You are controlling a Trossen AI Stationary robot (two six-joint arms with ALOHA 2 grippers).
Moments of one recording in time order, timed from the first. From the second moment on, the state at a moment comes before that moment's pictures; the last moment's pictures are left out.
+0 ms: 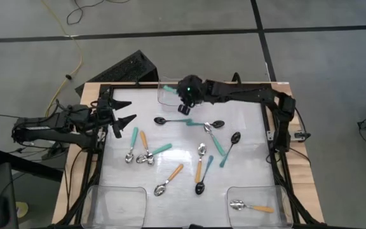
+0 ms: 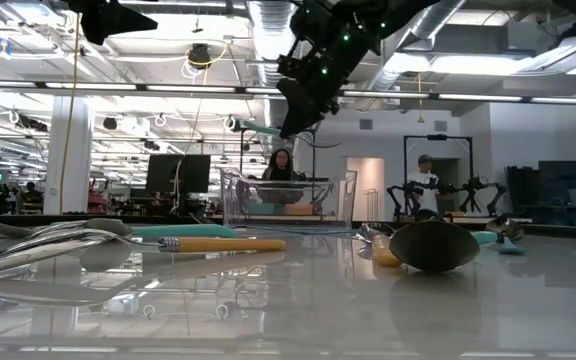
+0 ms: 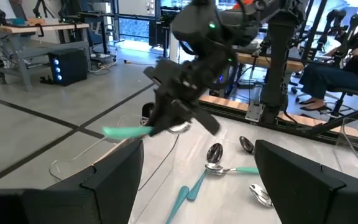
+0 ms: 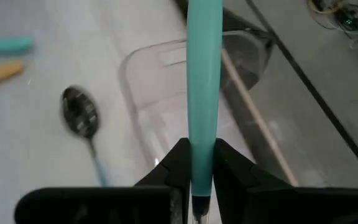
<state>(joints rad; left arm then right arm) 0.00 0.49 0.67 -0.32 -0.43 -0.14 -0.34 1.89 1.59 -0.43 0.22 -0.08</state>
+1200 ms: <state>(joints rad) 0.00 0.49 0.67 -0.32 -0.43 -0.11 -0.49 2.05 1.59 -0.31 0.02 -0.08</state>
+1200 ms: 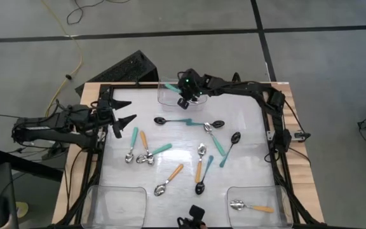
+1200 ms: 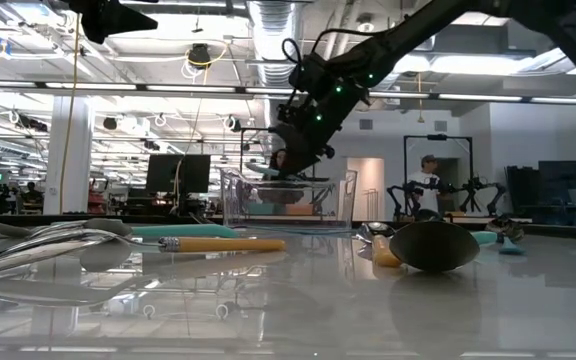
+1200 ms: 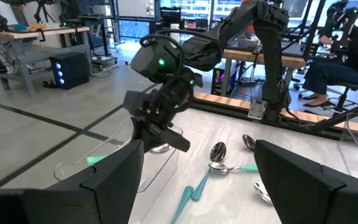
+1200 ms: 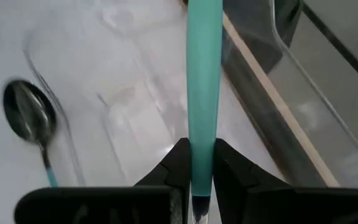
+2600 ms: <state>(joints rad) 0.00 0.49 0.67 -0.32 -0.43 -0.09 -0.53 2.14 1.59 -0.40 0.02 0.00</state>
